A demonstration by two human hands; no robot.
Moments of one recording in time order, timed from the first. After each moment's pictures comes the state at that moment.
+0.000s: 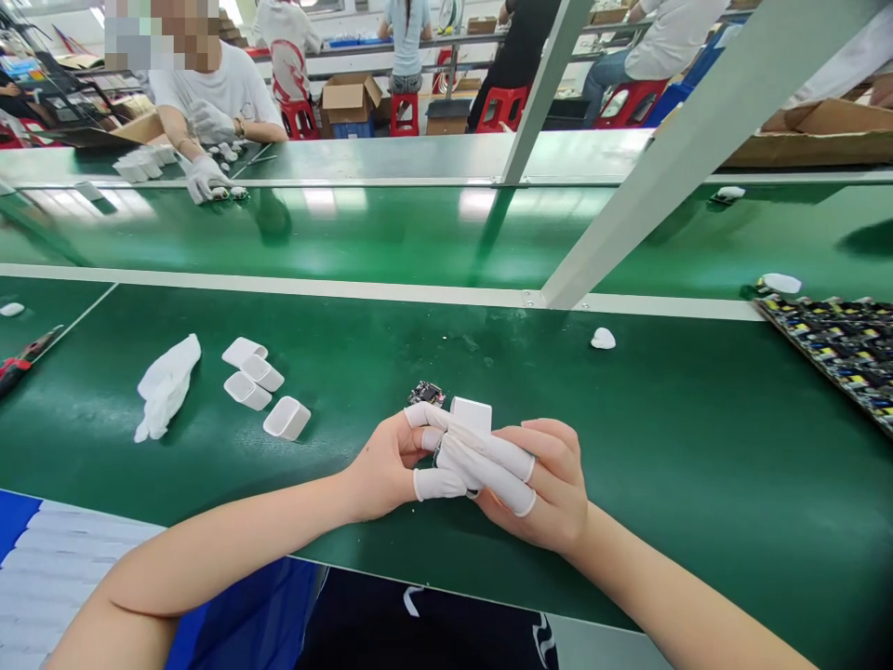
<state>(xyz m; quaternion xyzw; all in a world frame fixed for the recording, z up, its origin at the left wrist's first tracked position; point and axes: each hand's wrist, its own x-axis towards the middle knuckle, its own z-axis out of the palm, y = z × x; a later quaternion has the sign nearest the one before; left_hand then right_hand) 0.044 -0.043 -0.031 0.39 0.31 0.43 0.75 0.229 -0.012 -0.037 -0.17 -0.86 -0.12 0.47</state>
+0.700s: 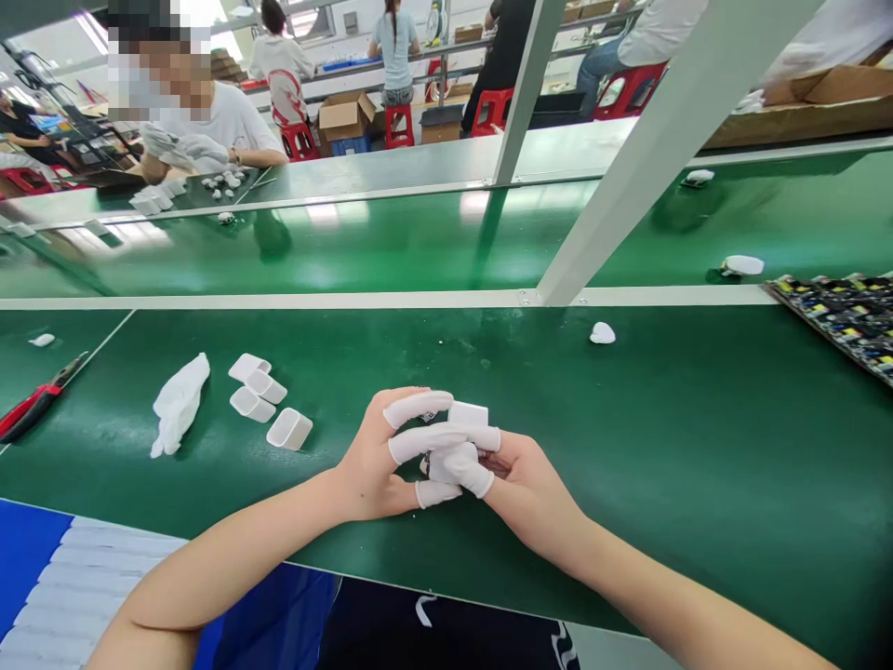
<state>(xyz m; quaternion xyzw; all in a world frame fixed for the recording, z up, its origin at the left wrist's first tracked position) 0.031 -0.026 -0.035 0.84 0.29 0.45 0.08 0.211 -0.028 -0.010 -0.32 -0.55 0.70 0.33</state>
